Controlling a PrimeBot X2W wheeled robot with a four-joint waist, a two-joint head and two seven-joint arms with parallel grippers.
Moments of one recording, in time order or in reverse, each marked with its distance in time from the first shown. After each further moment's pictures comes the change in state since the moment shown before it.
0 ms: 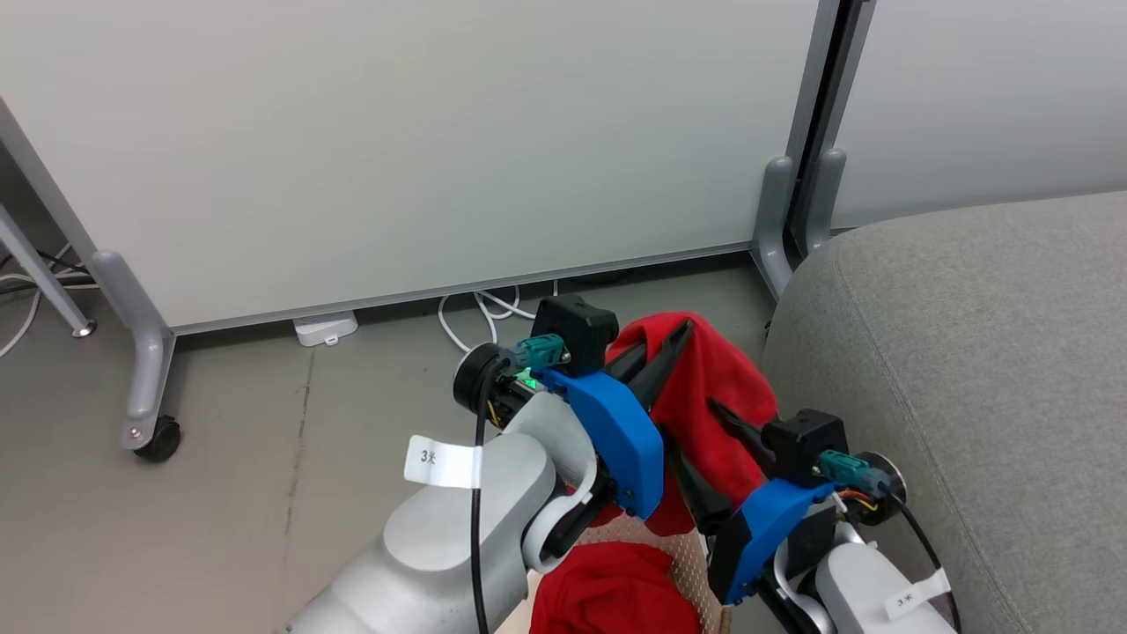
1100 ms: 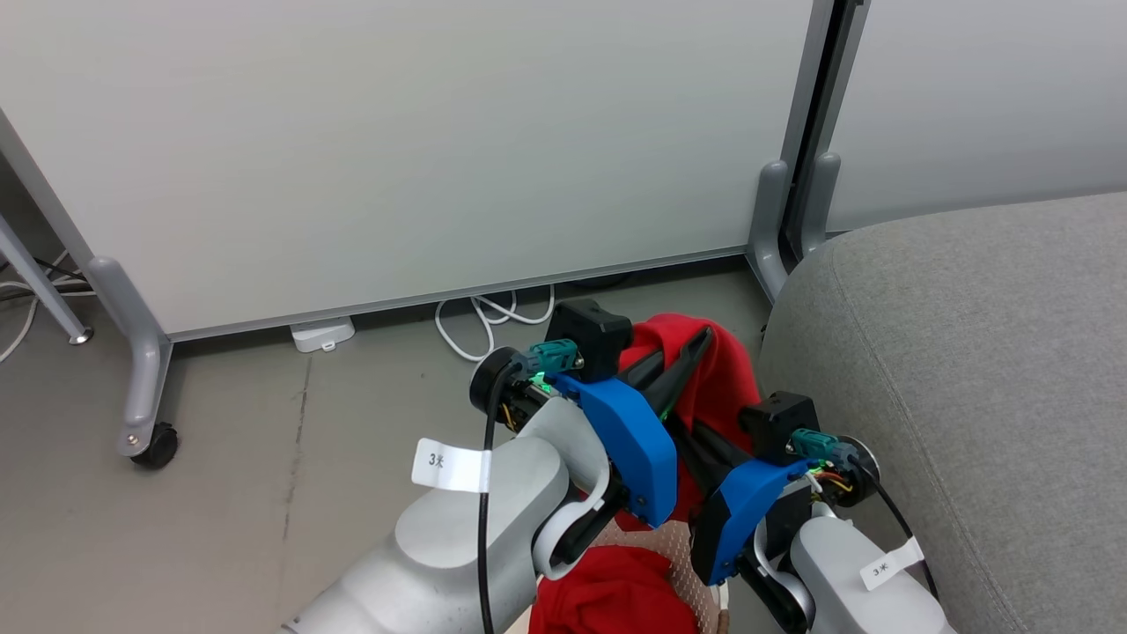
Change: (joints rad) left arm -0.028 0.000 -0.082 -0.003 -0.082 0.000 -0.034; right arm -0.160 0.000 0.139 0.259 0.112 0.000 -0.098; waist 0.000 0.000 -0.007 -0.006
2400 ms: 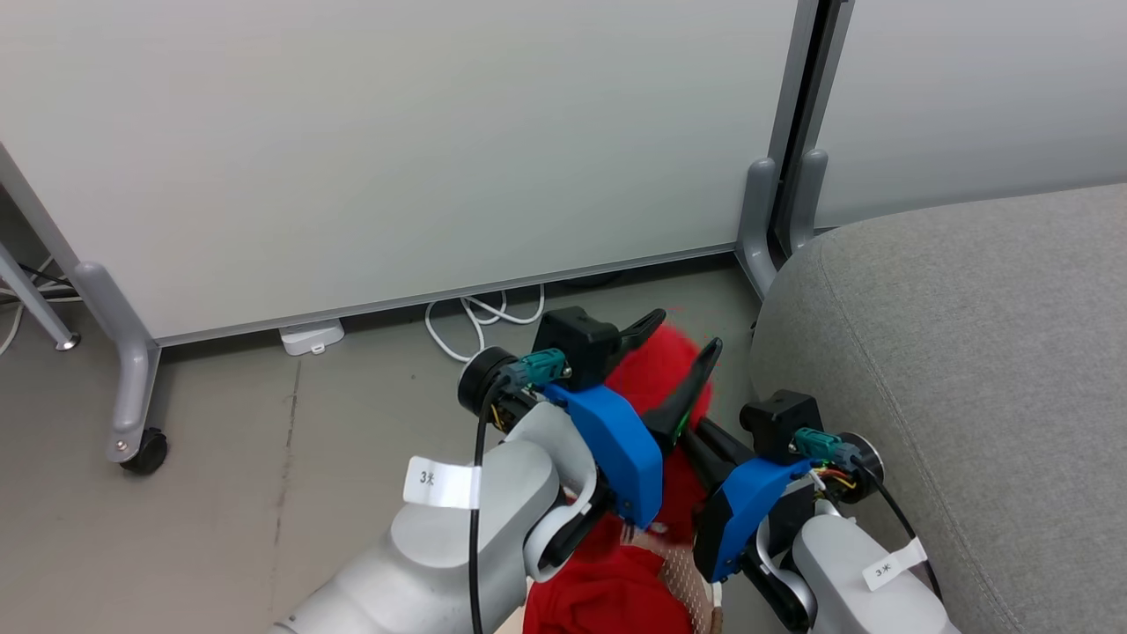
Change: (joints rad) left arm -0.018 0.004 -0.037 0.056 -0.001 0.000 -0.069; right arm -0.001 0.000 -0.008 0.003 -0.020 0.000 -0.016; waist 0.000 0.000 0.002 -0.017
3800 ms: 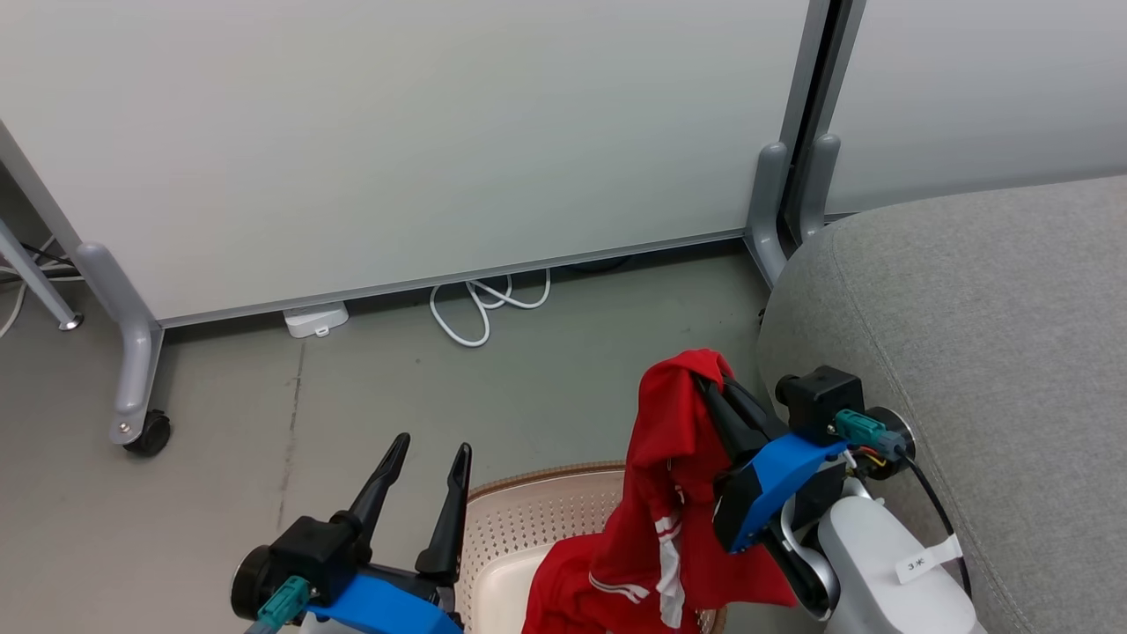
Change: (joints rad) left arm 0.687 0.117 0.714 -0.379 0.530 -0.042 -0.104; right arm 0.041 0.000 -0.129 -0.141 -0.079 0.000 0.009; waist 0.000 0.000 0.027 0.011
